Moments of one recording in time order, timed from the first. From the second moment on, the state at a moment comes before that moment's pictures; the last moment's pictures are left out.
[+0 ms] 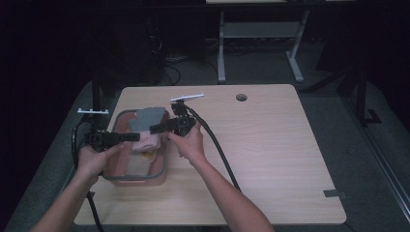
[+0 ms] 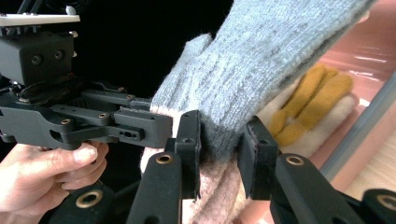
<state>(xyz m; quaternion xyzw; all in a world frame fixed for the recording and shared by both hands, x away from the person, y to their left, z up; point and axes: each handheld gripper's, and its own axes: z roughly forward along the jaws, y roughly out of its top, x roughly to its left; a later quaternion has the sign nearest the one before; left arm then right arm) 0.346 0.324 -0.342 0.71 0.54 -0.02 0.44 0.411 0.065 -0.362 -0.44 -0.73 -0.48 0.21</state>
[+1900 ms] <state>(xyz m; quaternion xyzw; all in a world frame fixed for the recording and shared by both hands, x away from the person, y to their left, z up) 0.346 0.338 -0.383 0.75 0.57 -0.02 0.34 0.411 0.072 -0.374 -0.43 -0.77 -0.43 0.17</state>
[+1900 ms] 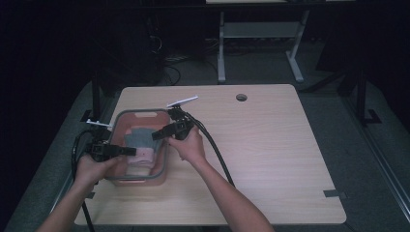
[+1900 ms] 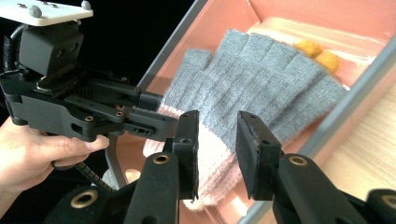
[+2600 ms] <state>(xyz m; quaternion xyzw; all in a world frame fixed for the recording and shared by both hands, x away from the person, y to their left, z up) 0.351 0.338 -0.375 0.75 0.57 0.01 0.32 0.411 0.046 -0.371 -0.44 -0.76 -0.44 0.17</state>
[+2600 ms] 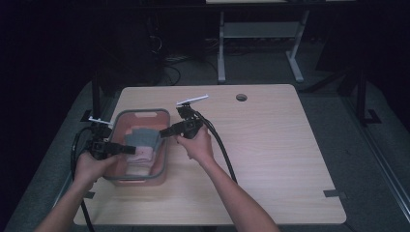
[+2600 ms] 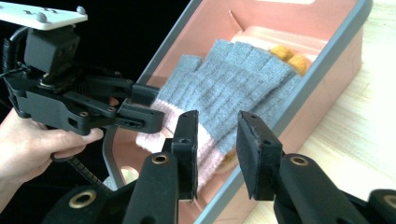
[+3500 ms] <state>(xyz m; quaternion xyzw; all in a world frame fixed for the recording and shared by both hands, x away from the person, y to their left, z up) 0.344 0.315 -0.343 0.74 0.54 0.03 0.40 0.406 -0.008 -0.370 -0.47 -0.75 -0.45 0.14</state>
